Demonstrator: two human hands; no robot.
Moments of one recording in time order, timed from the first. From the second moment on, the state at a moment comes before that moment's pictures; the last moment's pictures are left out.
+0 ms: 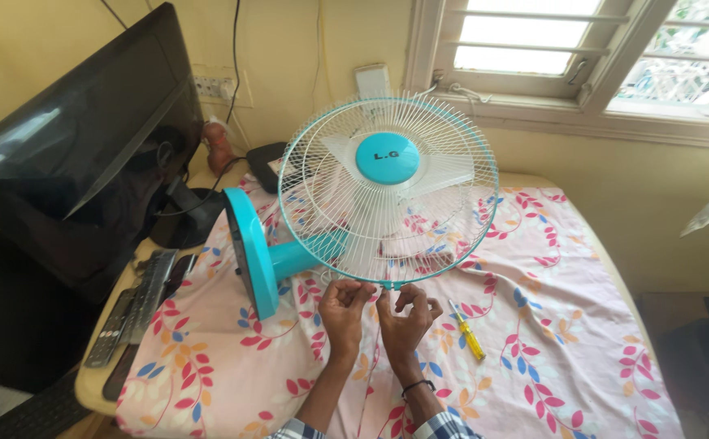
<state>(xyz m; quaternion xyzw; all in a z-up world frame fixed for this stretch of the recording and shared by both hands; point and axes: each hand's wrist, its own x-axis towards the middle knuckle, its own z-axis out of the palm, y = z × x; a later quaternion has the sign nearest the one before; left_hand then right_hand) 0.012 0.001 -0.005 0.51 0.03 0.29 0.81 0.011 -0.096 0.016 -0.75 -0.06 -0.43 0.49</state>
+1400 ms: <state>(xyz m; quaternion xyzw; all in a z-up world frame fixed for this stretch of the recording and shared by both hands) 0.029 -0.010 -0.005 0.45 -0.01 0.40 0.80 0.030 -0.083 0.039 -0.75 -0.13 -0.46 0.45</state>
